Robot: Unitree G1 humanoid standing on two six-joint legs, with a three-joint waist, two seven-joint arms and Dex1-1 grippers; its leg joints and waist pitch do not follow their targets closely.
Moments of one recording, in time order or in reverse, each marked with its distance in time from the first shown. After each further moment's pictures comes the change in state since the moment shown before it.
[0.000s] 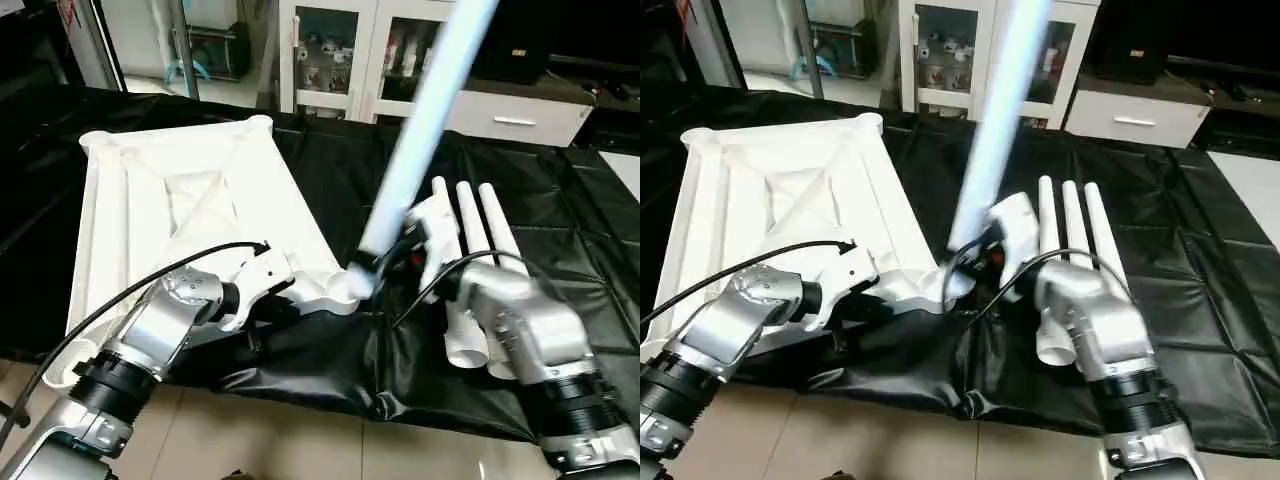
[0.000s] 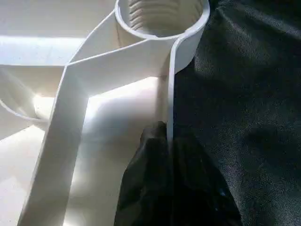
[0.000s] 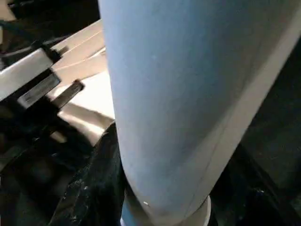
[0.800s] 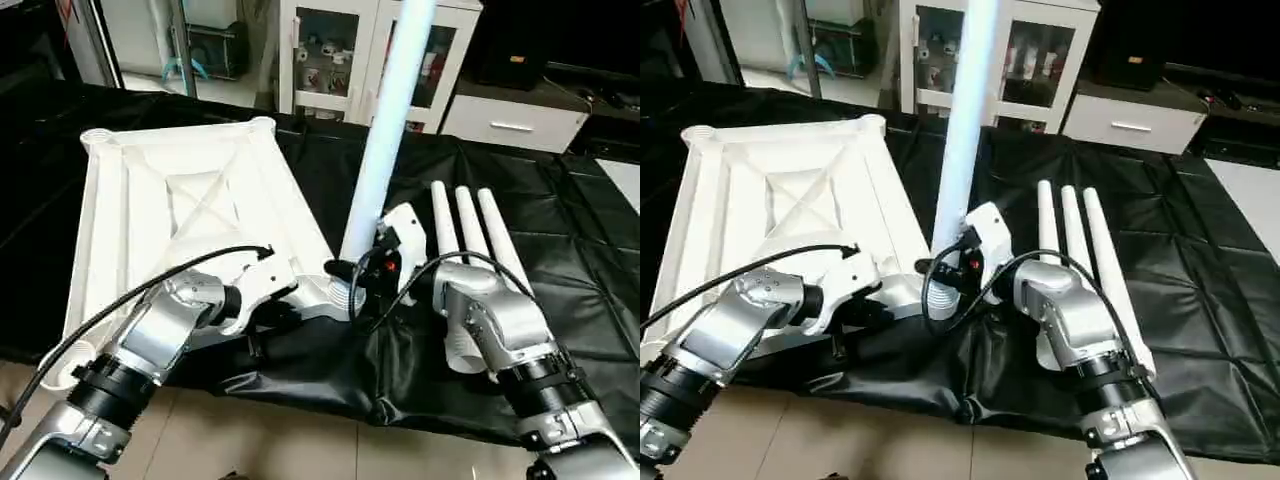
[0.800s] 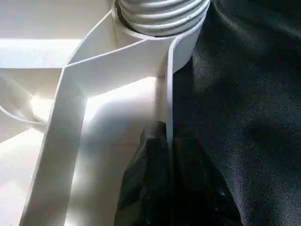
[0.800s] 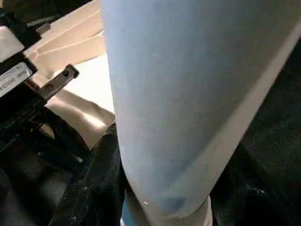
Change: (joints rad) left arm 0.008 0.014 -0.016 -0.049 0.020 0.007 -0.023; right arm -0.113 0.036 0.056 0.202 -0.065 -0.051 0.067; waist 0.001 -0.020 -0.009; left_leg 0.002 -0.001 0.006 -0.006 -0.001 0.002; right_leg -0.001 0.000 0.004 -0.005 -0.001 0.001
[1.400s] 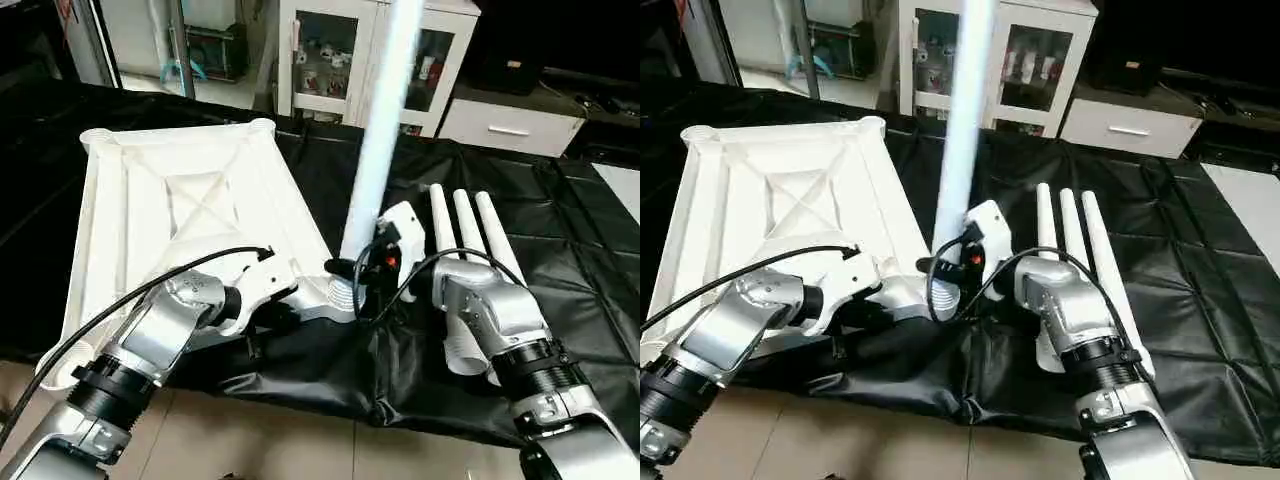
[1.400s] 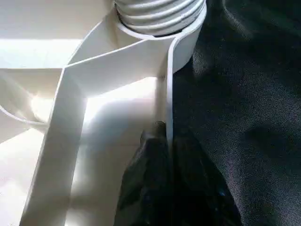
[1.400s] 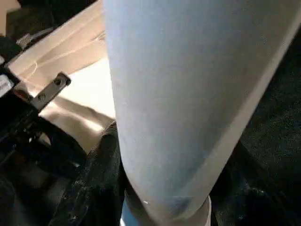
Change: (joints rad) left arm 0.002 -0.001 -0.003 -0.009 0.011 0.009 -0.003; right arm -0.026 0.030 -0.070 0.120 0.040 0.011 0.023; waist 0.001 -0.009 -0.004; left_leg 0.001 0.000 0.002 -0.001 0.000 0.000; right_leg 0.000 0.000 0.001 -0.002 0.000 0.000
